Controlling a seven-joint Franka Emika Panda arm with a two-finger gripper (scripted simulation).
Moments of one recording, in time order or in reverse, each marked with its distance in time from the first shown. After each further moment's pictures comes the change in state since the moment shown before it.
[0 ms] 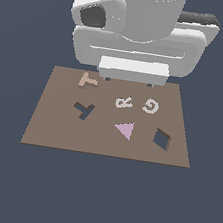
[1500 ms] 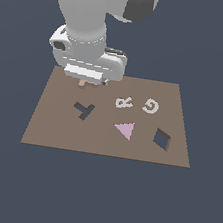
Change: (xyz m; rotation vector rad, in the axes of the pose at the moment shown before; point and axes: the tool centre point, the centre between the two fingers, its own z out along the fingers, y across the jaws) arm -0.089 0.114 0.117 -0.039 -0.019 0.134
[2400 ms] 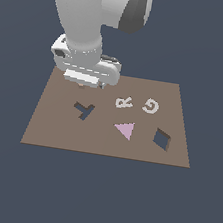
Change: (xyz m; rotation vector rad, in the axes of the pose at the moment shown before) arm -0.008 0.013 0.031 -0.003 -0.002 0.014
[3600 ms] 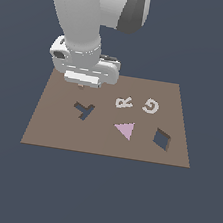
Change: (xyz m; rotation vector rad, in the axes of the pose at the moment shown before) arm 0.001 0.003 0.002 0.000 0.002 -0.066
